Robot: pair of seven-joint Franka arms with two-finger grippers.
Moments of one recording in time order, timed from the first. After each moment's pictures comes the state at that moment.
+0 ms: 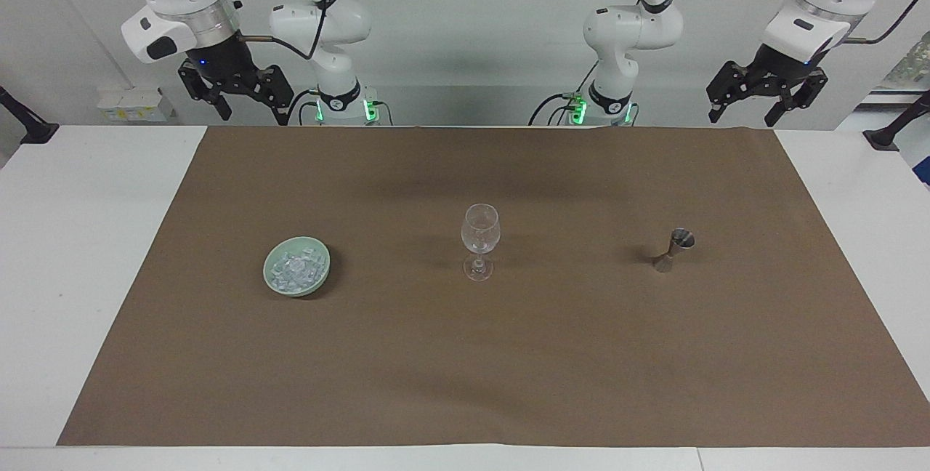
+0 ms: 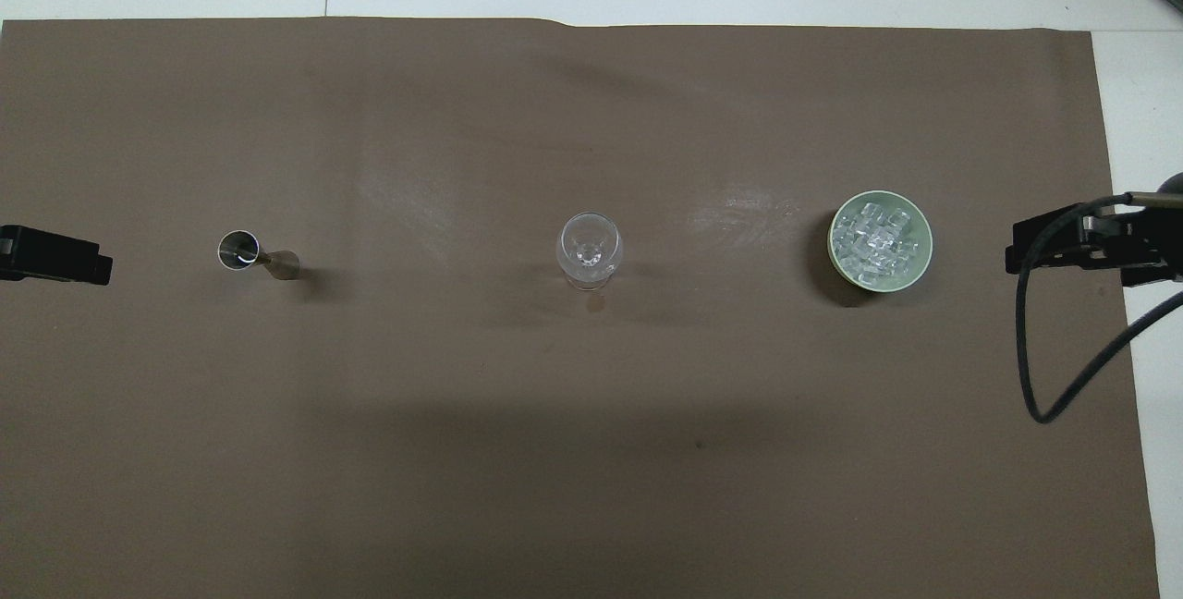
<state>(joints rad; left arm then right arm) -0.03 -0.08 -0.02 -1.55 -0.03 1.47 0.08 0.11 -0.02 -0.07 -1.49 0.00 1.42 0.17</state>
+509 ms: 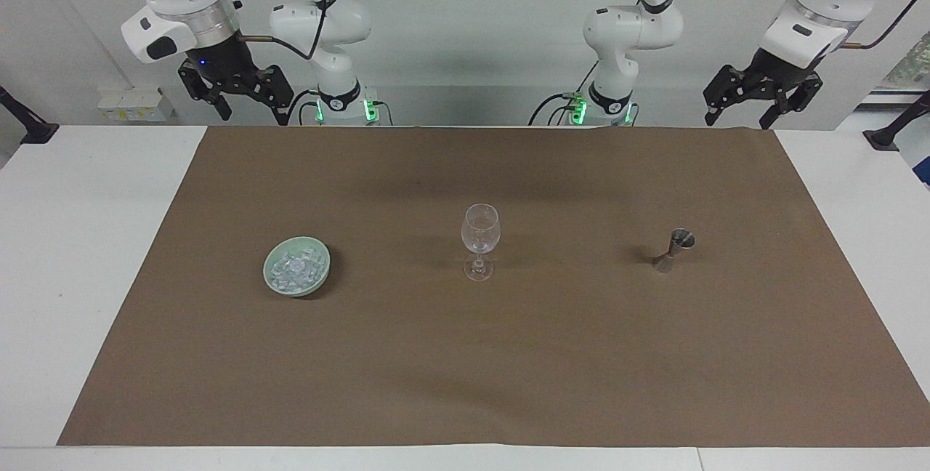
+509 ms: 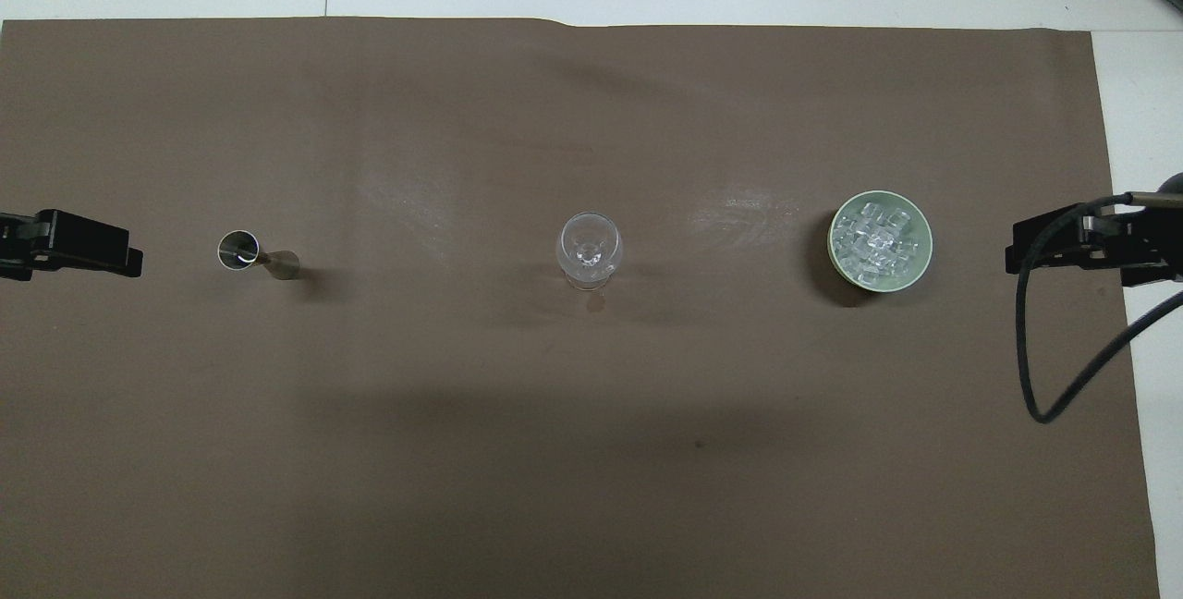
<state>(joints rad) -0.03 -0.03 -0.01 -1.57 -0.08 1.48 -0.02 0.11 -0.02 -0.07 -1.49 0.00 1.42 0.17</state>
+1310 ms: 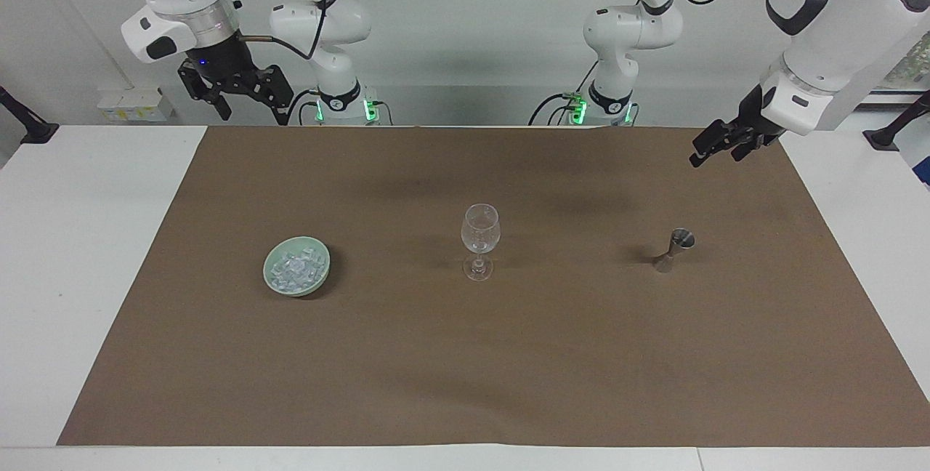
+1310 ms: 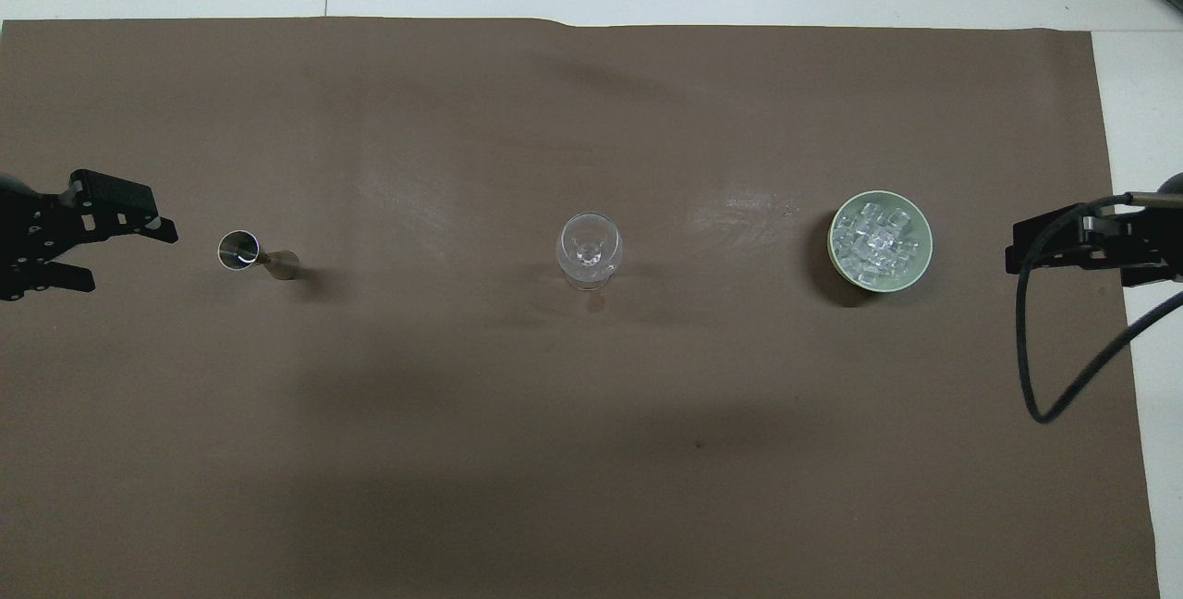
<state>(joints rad) 0.03 -0.02 0.00 -1.71 -0.24 1.63 -0.42 0.11 -0.02 -0.07 -1.49 0.00 1.42 0.17</state>
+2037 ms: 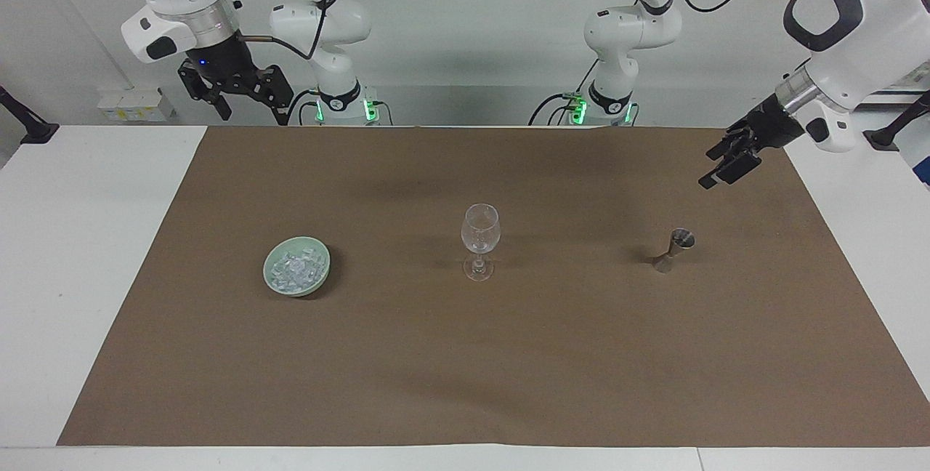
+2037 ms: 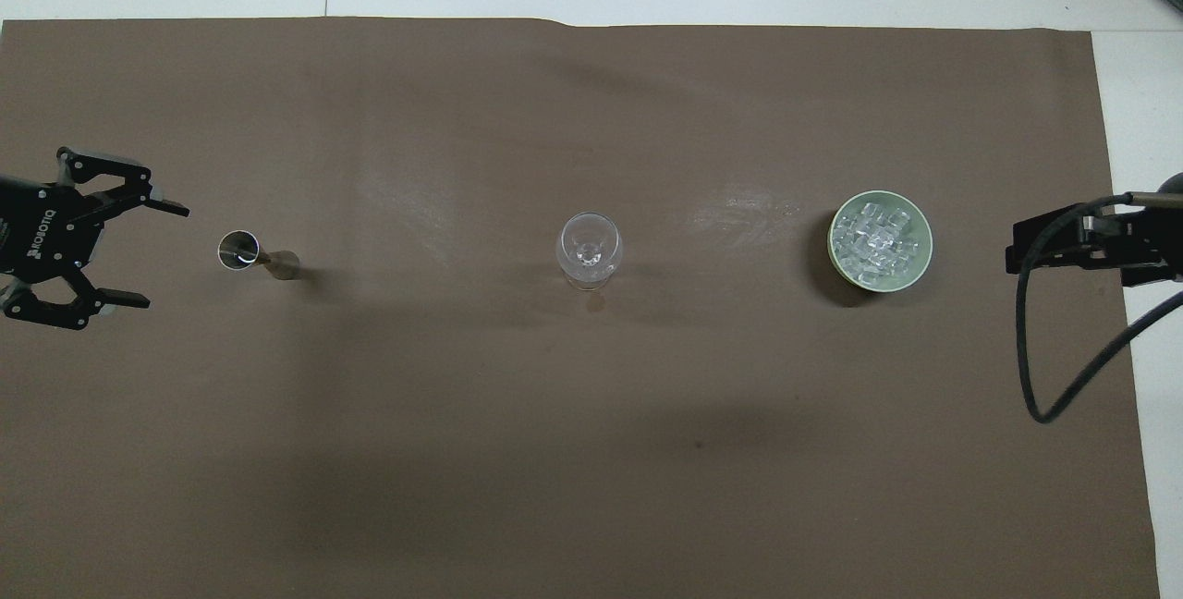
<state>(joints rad) 0.12 0.04 0.01 -1.76 -0.49 1.64 -0.87 0.11 -0.02 -0.07 -1.49 0.00 1.42 0.17</state>
